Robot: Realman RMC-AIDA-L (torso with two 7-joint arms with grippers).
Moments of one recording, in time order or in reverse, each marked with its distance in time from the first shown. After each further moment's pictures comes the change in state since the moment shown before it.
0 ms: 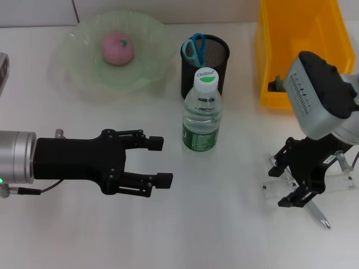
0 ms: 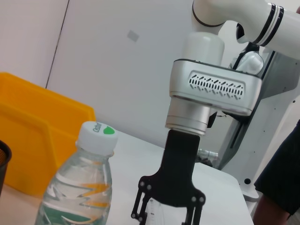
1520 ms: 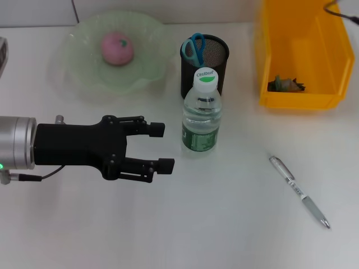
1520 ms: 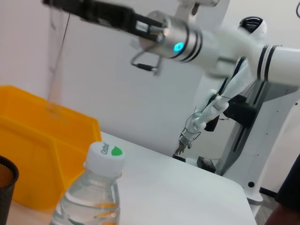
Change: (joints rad) left arm -0.031 0.008 -0.011 0.011 -0.013 -0.004 -0.023; right arm -0.076 -0.003 0.540 0.251 1.081 0.393 -0.246
